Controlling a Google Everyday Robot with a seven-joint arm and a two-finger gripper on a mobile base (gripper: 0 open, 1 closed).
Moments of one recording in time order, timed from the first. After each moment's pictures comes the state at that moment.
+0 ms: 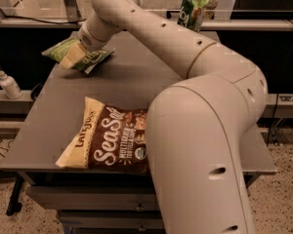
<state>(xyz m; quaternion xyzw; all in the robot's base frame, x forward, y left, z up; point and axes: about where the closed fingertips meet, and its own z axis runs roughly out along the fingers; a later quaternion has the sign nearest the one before) 0.767 0.216 0.845 -0.49 0.78 0.19 0.33</state>
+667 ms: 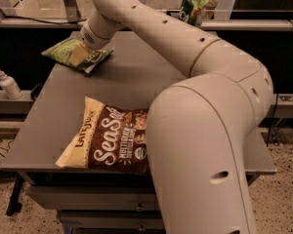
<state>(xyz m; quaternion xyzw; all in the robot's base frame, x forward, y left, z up) 0.763 0.201 0.847 -0.50 0.79 0.17 0.31</state>
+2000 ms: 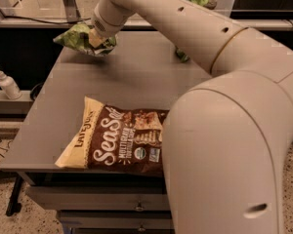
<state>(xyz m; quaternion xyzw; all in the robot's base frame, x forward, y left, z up) 0.762 0.153 0.893 -0.48 0.80 0.10 0.34</state>
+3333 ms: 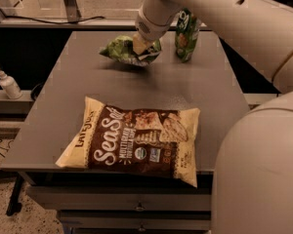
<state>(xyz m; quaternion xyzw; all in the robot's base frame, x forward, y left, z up) 0.716 0.007 0.892 -0.43 0.86 0.04 0.26</state>
